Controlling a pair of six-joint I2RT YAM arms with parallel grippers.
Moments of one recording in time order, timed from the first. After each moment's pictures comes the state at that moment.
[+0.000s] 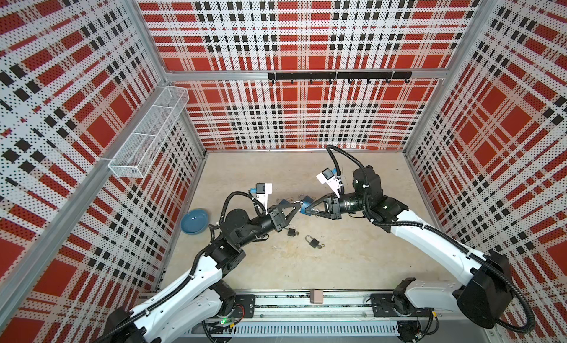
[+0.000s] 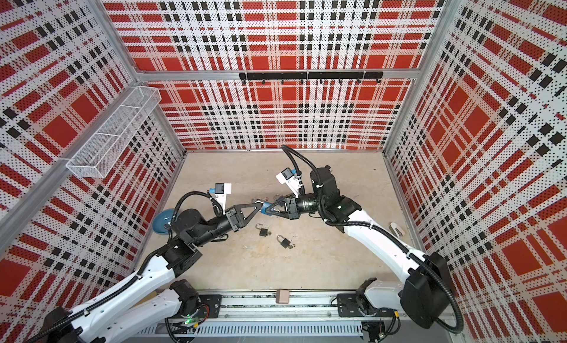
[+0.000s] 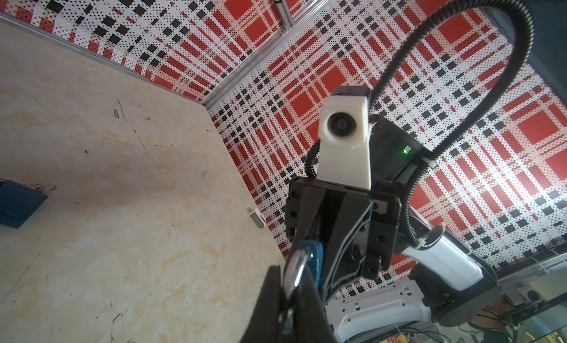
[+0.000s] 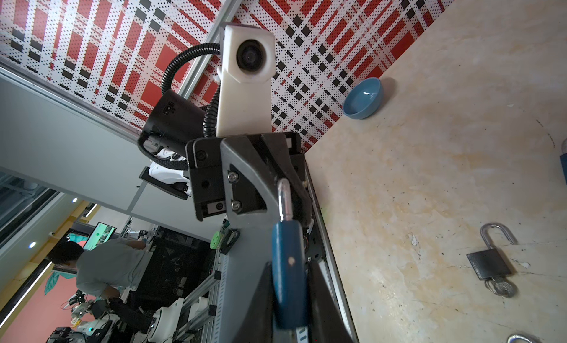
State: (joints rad) left arm -0.65 0.82 0.54 0.35 0.39 -0.92; right arm 0.62 1.29 1.04 -0.08 -0.95 0.55
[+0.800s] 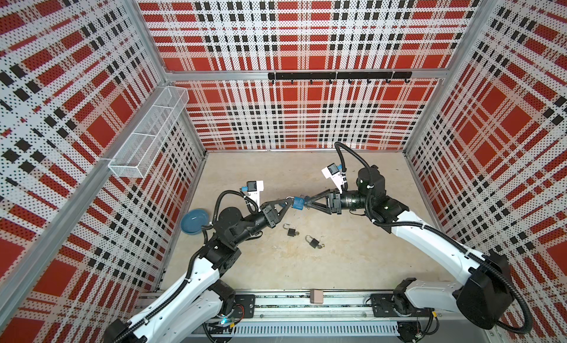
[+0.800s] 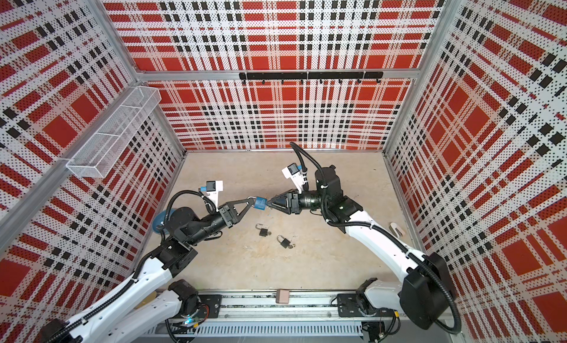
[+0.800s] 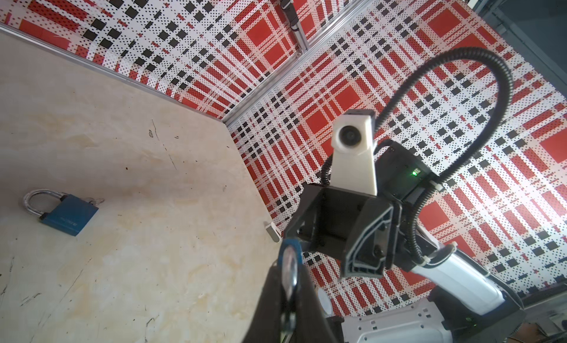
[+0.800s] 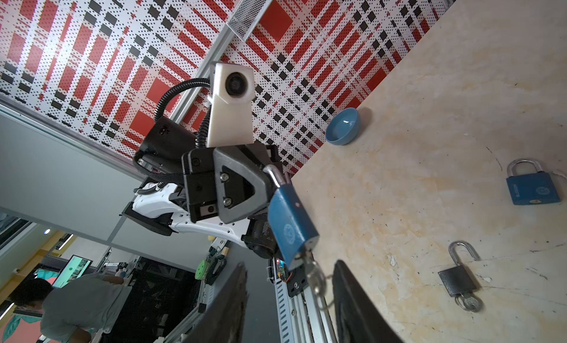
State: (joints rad) left arm -0.55 0.79 0.56 0.29 0.41 -0.92; right arm 0.58 1.30 1.00 0.05 -0.91 0.60
